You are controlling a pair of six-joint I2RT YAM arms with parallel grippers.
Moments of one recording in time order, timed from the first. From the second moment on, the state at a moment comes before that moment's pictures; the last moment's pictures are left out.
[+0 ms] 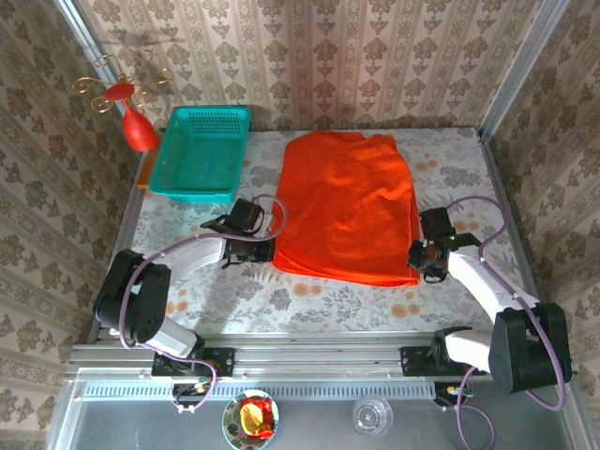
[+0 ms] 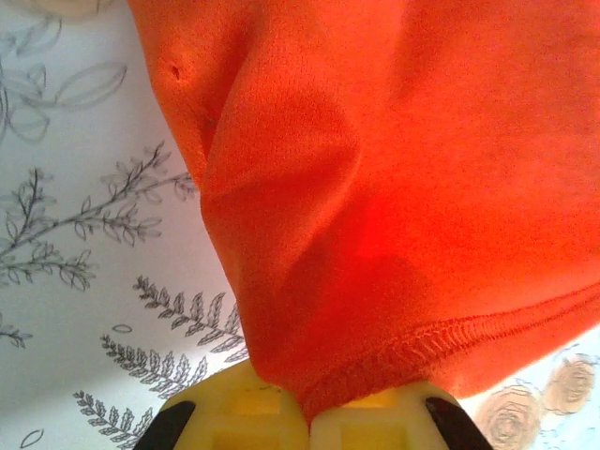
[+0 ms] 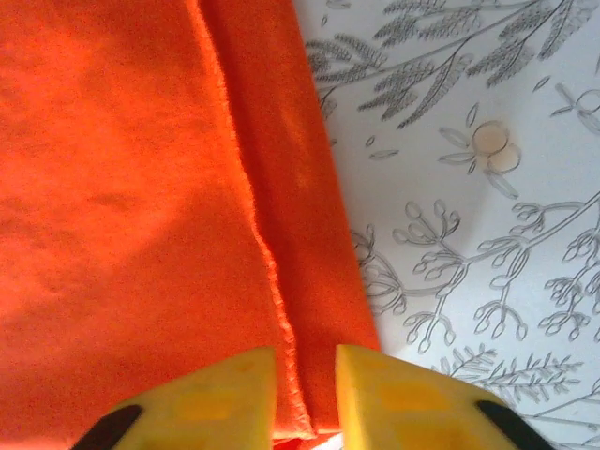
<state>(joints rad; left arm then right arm) -0.53 1.51 0.80 -0.41 0.24 -0.29 0.11 1.19 0.67 -0.71 0.03 0.58</state>
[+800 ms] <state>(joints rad) -0.53 1.46 0.81 -0.37 0.23 -0.31 0.76 1.51 0.92 -0.40 0.04 0.08</state>
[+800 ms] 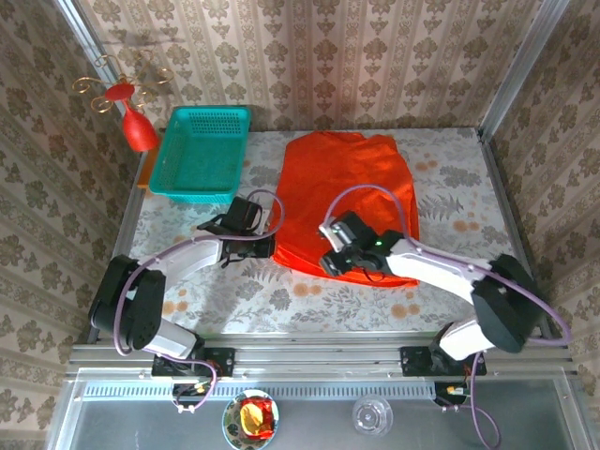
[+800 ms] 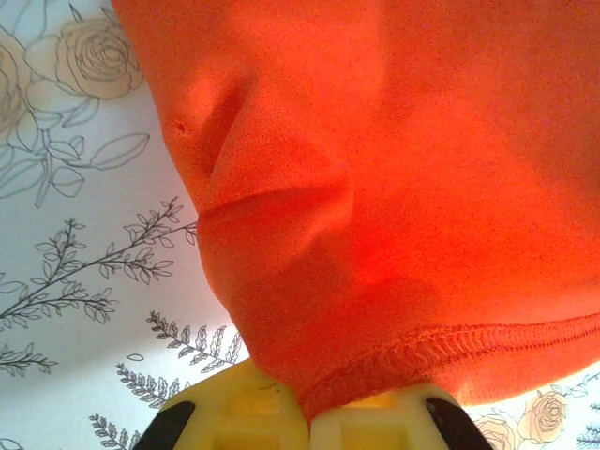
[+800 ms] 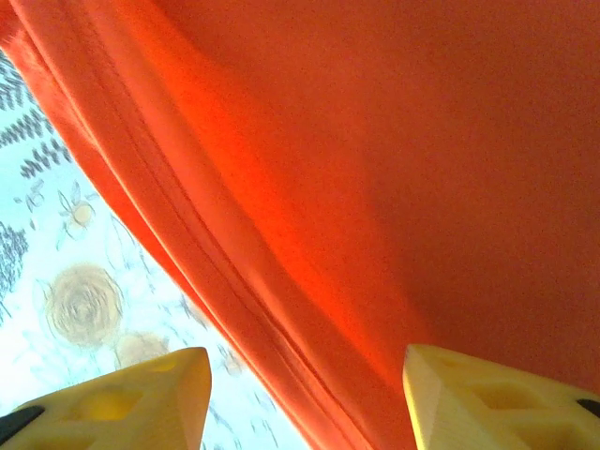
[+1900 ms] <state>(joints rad) -0.48 1.37 0.81 -0.42 0.19 -0.31 0.57 1.46 0.88 -0.48 0.30 0.06</state>
